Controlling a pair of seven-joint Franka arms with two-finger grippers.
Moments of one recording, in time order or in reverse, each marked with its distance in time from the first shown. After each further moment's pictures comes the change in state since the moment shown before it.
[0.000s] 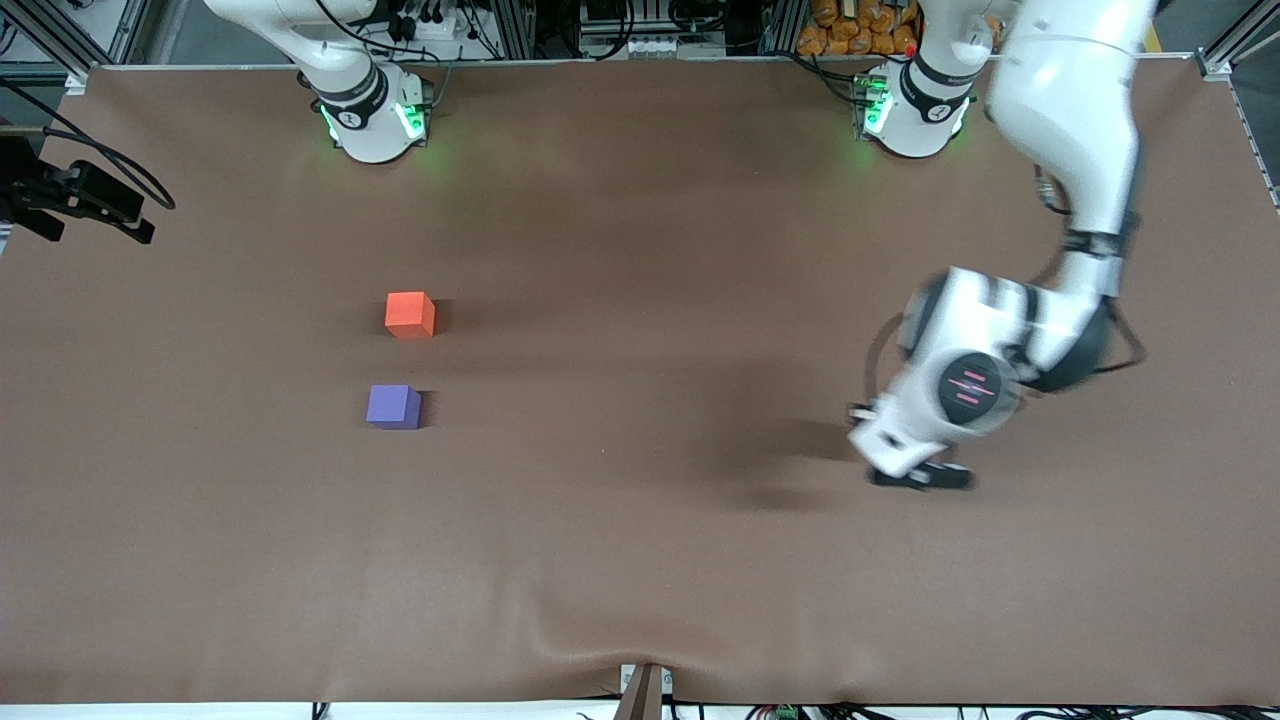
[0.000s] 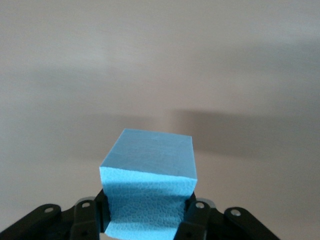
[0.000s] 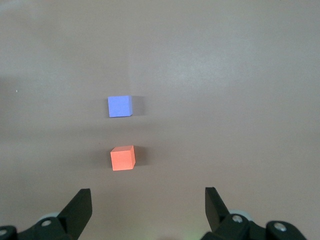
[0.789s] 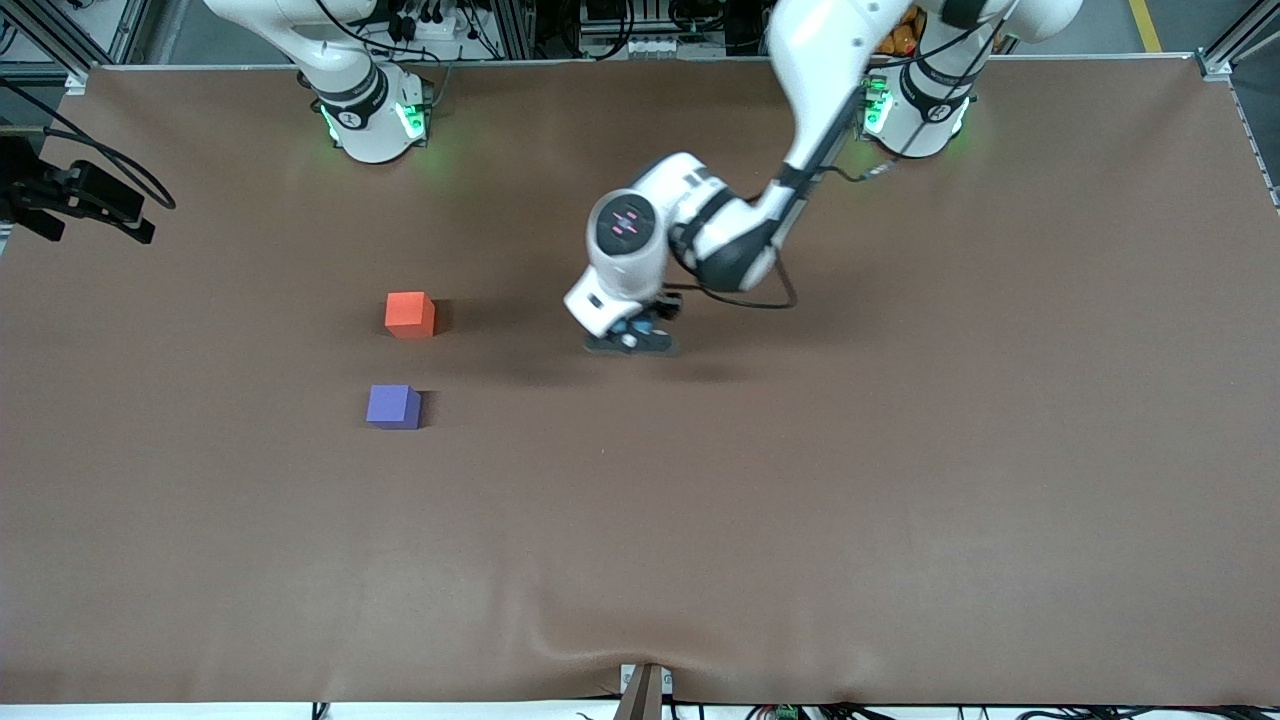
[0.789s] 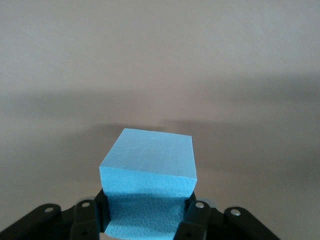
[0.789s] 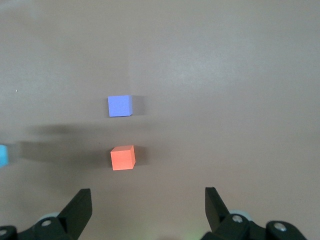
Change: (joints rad) left arm -0.510 0.151 -0.014 0.104 -0.197 0.171 -0.413; right arm 0.000 0.000 0.000 0.000 0.000 -0.001 0.000
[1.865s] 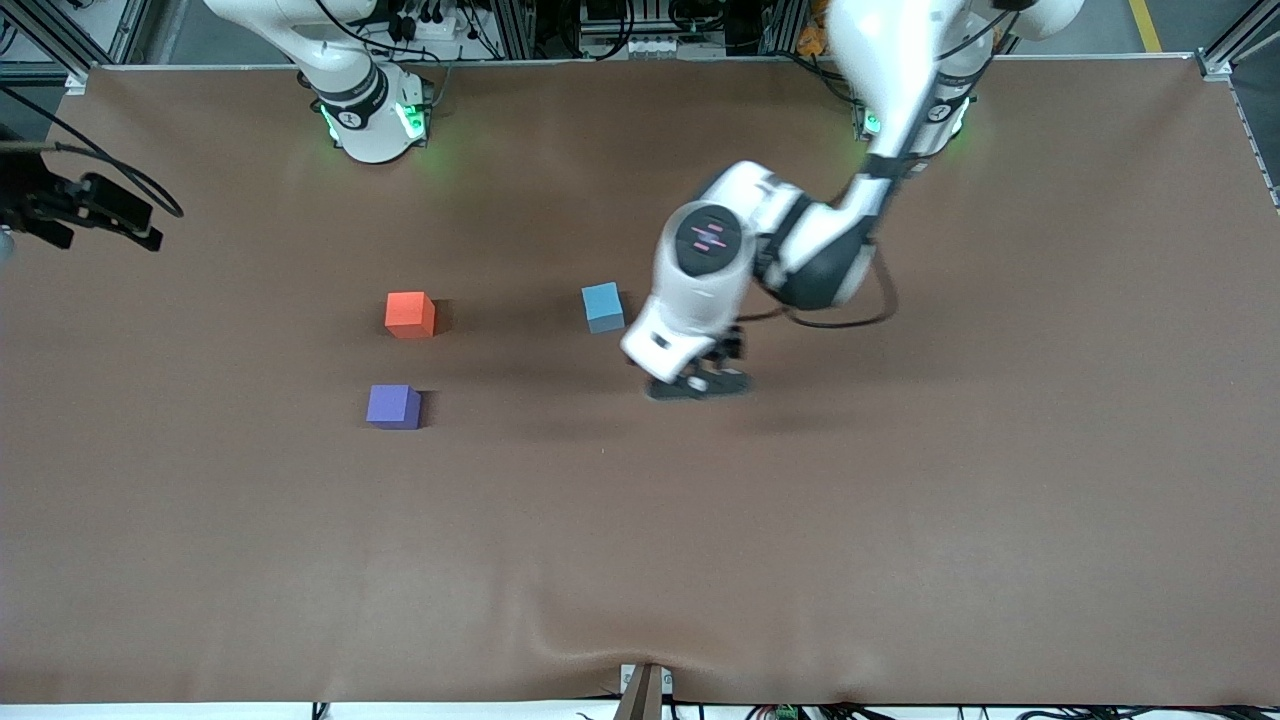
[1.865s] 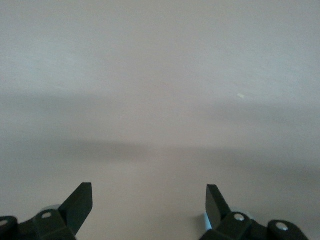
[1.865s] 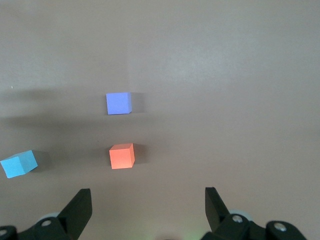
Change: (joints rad) left arm 0.183 -0.139 0.108 0.050 0.013 -0.147 0.118; right arm 0.001 0.042 0.002 -0.001 0.000 0.002 -0.002
